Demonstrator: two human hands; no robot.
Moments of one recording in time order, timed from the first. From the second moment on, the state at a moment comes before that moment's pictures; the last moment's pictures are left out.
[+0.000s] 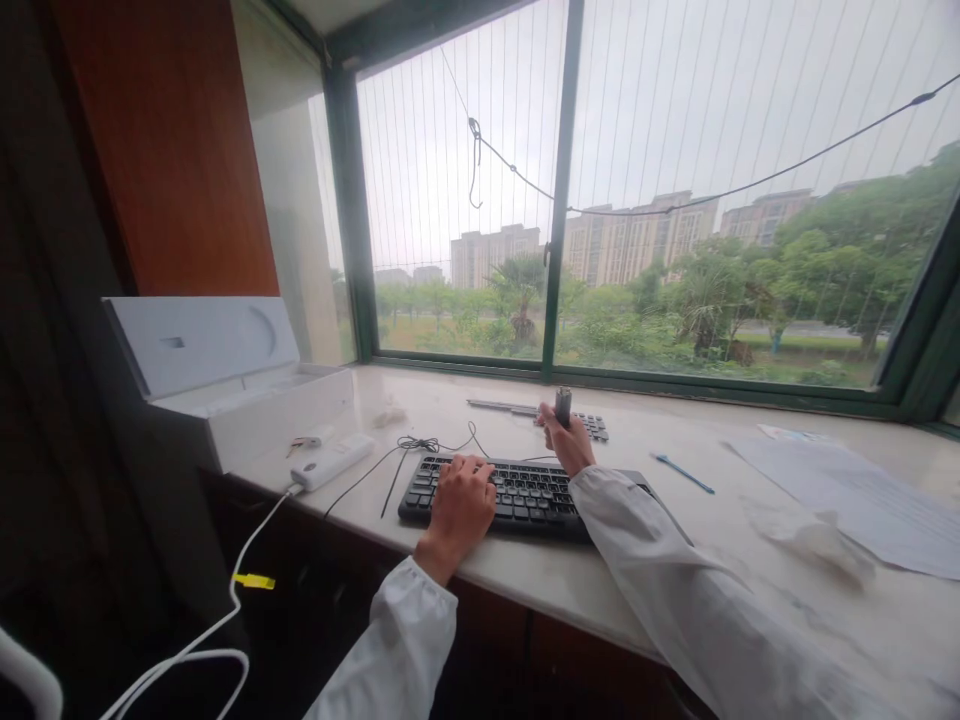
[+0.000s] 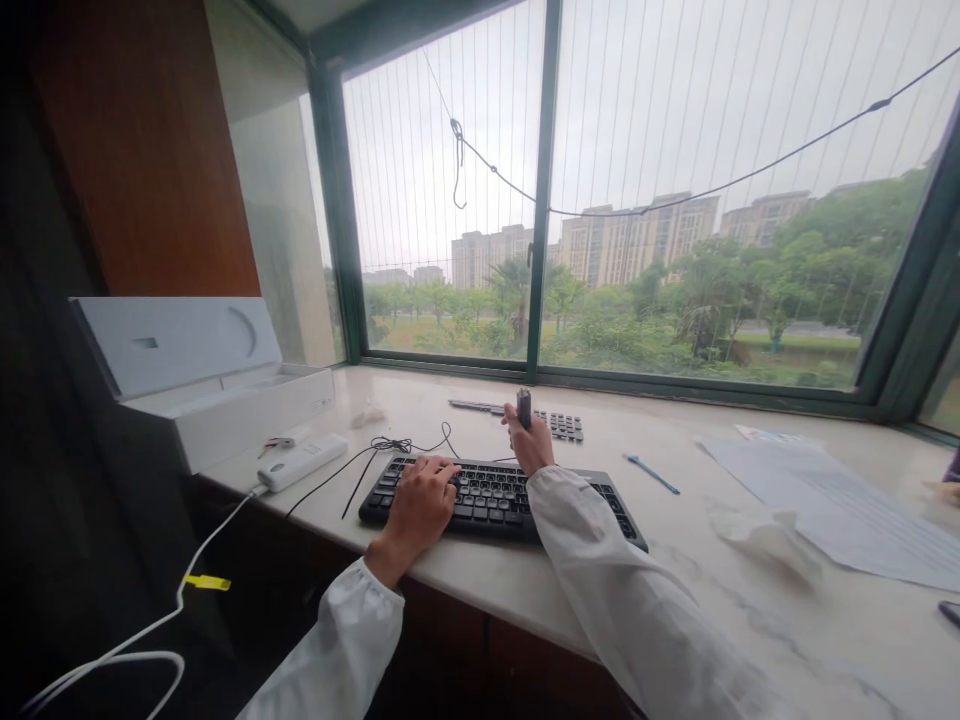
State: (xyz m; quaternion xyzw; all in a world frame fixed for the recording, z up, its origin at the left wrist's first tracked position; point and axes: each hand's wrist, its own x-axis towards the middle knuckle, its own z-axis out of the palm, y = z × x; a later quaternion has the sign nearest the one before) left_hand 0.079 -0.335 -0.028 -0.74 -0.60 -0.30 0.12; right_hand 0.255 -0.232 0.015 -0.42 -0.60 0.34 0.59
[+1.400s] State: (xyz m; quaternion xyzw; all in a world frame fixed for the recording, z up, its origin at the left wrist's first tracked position) left_hand 0.073 -0.335 -0.025 -0.76 -0.58 -0.29 0.05; right_hand 0.172 -0.220 -0.016 -0.39 -0.37 0.57 0.62
